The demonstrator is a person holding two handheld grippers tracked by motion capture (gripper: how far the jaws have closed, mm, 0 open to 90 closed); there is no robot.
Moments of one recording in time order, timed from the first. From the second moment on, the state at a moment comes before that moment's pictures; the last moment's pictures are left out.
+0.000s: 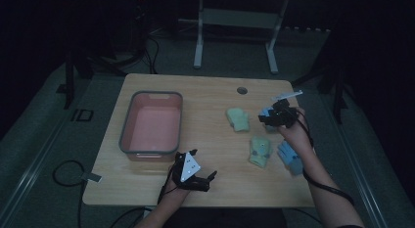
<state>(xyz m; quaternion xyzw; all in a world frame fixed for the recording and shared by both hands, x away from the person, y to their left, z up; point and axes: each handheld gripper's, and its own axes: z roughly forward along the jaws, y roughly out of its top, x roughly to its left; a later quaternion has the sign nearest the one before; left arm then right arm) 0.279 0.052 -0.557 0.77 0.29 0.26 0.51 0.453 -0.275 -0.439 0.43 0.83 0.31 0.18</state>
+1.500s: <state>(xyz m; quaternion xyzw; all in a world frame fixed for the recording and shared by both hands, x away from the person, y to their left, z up) 0.280 0.054 -0.557 0.76 0.29 0.25 0.52 0.539 -0.200 -0.530 0.38 0.88 0.26 0.12</state>
